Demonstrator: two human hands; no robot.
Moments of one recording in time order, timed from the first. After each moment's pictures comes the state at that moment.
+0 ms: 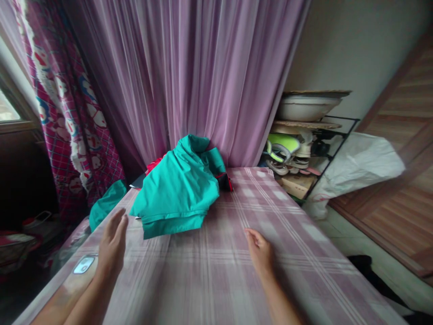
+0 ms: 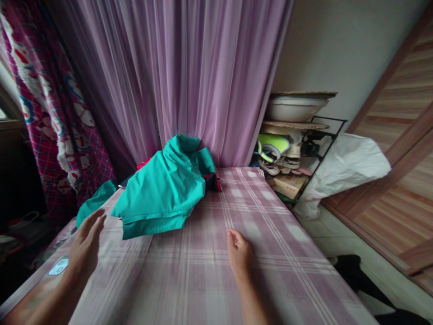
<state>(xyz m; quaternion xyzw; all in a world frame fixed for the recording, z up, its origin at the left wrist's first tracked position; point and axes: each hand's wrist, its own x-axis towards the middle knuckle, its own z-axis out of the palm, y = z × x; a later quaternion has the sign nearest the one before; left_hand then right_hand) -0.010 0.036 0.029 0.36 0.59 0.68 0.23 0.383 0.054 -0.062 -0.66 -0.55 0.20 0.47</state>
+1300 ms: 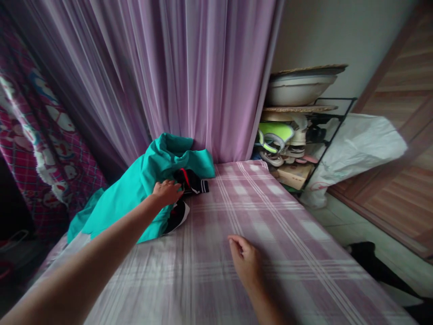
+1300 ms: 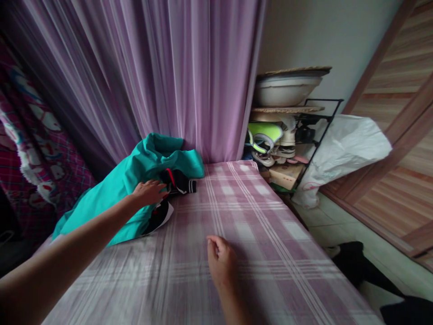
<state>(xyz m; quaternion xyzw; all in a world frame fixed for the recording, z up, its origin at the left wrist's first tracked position) 0.124 0.231 0.071 0.78 0.62 -0.03 -0.09 0.378 0.060 -0.071 -0.63 -0.56 0.23 0.49</state>
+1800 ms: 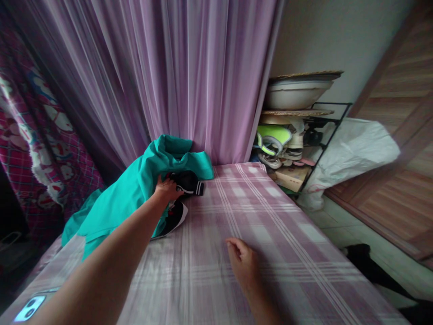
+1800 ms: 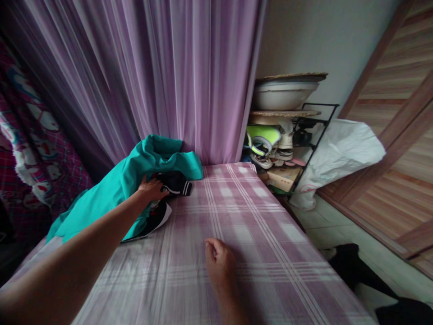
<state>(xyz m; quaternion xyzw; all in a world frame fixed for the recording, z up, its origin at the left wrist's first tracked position) 0.130 0.265 0.060 0.77 0.63 -0.06 -0.08 0.379 0.061 -0.073 -0.63 -0.58 0.23 0.47</state>
